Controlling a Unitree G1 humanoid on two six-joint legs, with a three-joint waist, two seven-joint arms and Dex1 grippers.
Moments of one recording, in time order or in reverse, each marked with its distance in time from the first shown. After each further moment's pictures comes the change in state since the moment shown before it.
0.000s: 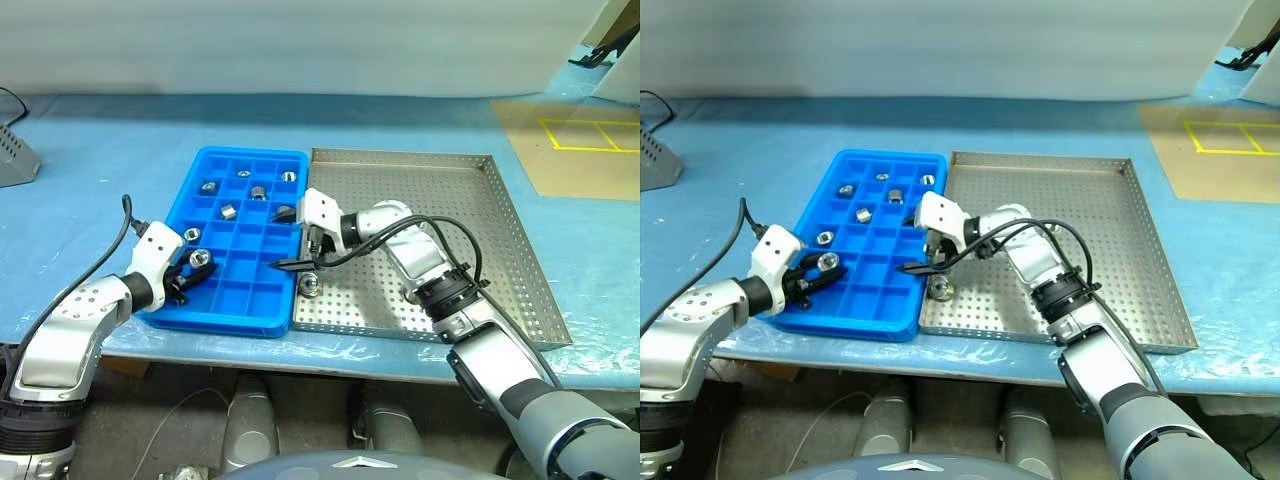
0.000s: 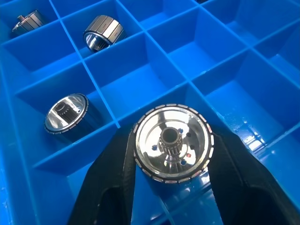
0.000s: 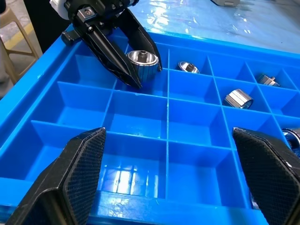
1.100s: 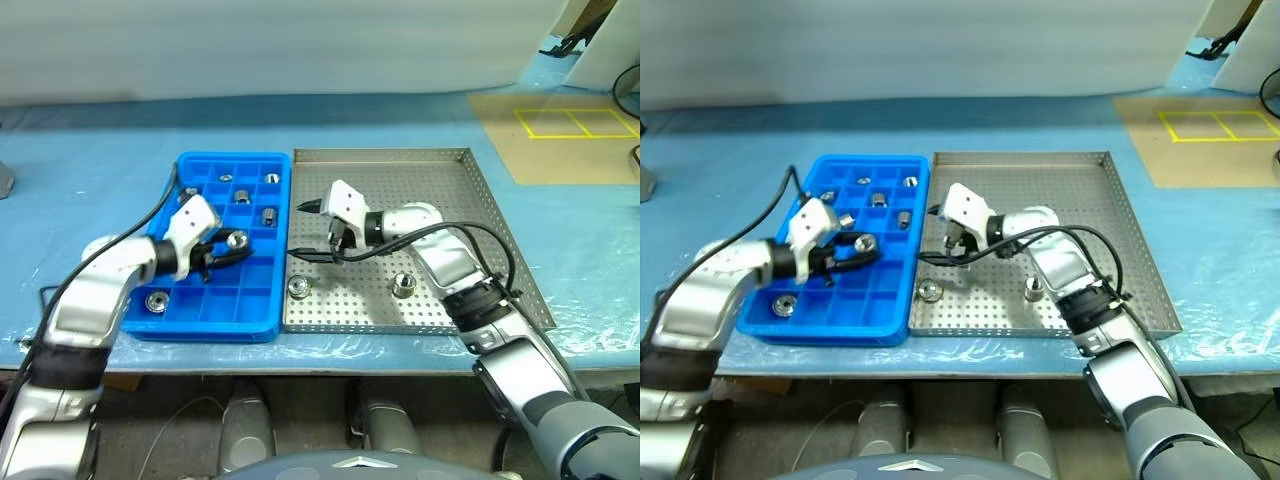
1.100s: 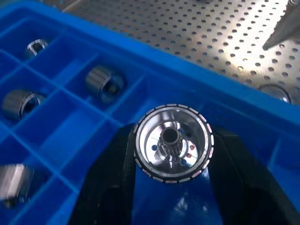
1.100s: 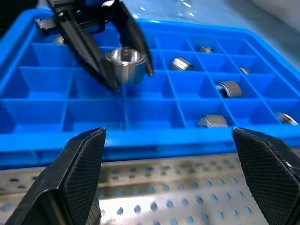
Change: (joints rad) left arm -0.164 0.007 -0.067 0.058 0.027 -0.076 -0.284; right arm 0.060 -0.096 -0.024 -0.151 0.061 0.100 -0.085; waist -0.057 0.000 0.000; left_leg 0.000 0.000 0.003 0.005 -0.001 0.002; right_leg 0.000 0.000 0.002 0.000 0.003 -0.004
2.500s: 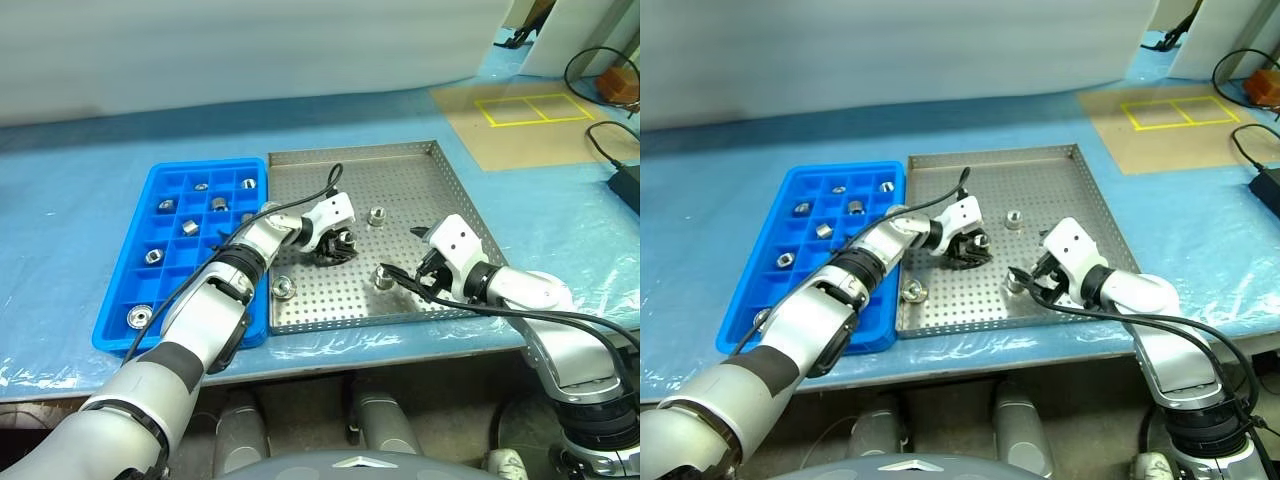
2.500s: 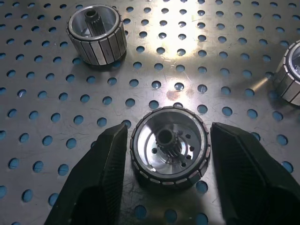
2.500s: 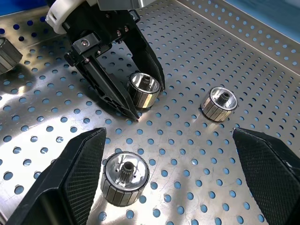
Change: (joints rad) left arm -0.825 -0.595 -0.430 1.337 0.331 -0.556 0.038; right arm 0.602 -0.300 -0.359 -0.726 0.030 0.440 -0.335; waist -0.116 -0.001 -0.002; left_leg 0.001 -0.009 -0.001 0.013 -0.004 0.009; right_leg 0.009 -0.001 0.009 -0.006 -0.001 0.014
